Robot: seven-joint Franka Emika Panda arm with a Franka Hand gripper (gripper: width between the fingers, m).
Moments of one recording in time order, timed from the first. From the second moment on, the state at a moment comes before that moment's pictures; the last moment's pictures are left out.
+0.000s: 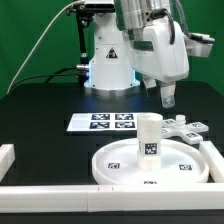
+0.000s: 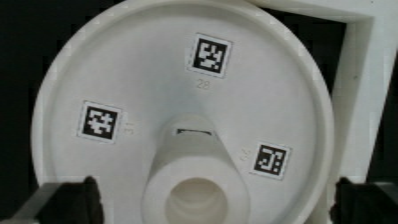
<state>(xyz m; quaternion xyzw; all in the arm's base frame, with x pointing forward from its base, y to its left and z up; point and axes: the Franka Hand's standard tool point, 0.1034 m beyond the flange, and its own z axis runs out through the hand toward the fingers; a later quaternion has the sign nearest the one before) 0.564 0.053 0.122 -0.76 0.64 0.02 0.10</state>
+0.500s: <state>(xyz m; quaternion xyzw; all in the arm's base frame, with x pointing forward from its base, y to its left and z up) 0.549 0.087 0.128 -0.88 0.47 0.04 0.09</state>
